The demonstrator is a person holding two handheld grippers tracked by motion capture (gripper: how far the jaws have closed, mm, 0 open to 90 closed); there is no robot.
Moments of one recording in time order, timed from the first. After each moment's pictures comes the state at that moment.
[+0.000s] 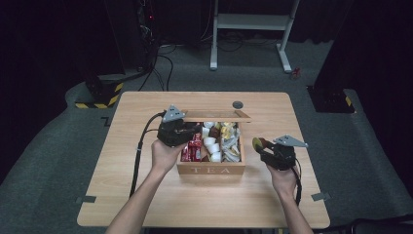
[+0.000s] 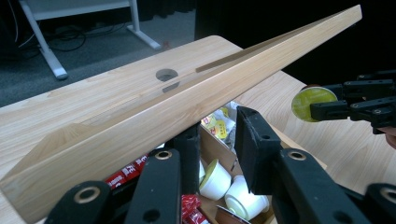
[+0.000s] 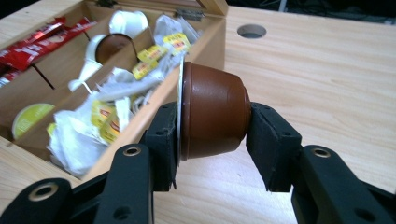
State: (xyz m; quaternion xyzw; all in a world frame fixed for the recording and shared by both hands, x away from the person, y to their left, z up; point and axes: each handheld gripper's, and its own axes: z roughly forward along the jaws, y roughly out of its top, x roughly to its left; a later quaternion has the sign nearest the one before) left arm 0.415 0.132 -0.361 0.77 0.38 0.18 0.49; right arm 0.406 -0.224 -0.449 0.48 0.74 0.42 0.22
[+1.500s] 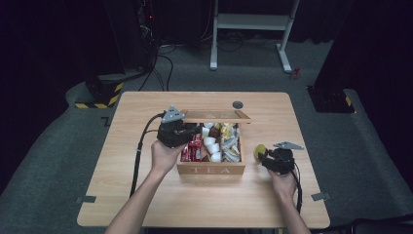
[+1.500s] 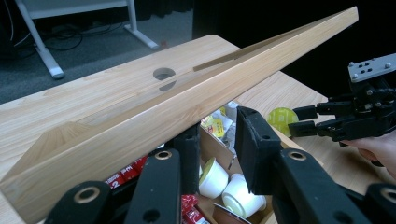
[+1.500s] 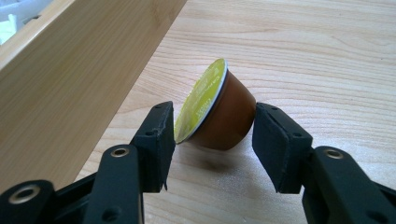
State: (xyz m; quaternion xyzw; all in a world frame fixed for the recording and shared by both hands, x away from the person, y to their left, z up) left arm 0.414 0.133 -0.362 0.77 0.38 0.17 0.49; right arm 0.423 -0.241 -0.502 0.53 0.74 0.37 0.19
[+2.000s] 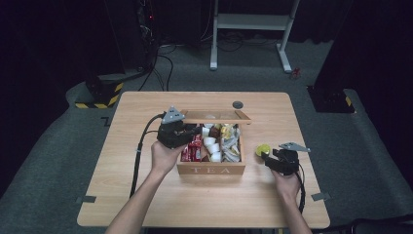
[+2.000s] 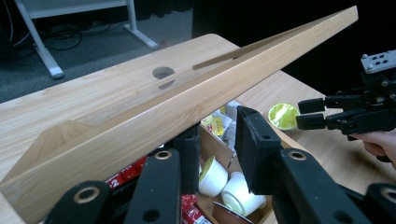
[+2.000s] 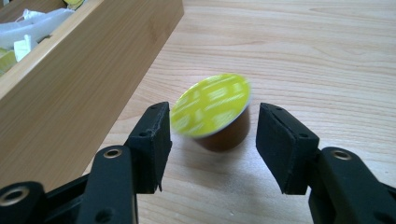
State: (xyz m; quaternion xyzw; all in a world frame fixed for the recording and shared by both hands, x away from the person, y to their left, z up) left arm 0.412 0.133 -0.364 0.77 0.38 0.17 0.49; right arm 0.415 -0.252 -0.496 0.53 0.72 0.39 0.20
